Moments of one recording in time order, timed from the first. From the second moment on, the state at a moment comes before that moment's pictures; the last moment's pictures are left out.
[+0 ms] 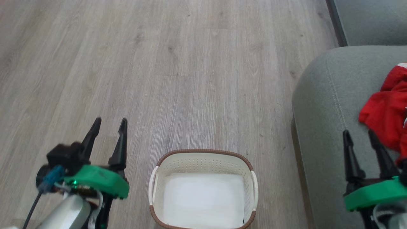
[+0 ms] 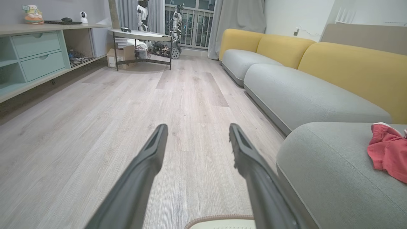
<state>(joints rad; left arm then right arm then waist) -0.20 0.49 -0.61 0.03 -0.72 0.32 -0.25 0.09 -0.17 -0.10 -0.03 0.34 0.13 -0.12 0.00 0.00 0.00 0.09</state>
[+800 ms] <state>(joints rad) -0.05 0.34 -0.35 0.07 -0.47 0.13 -0.25 0.07 -0.16 -0.05 0.11 0.34 0.13 -0.24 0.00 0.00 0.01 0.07</state>
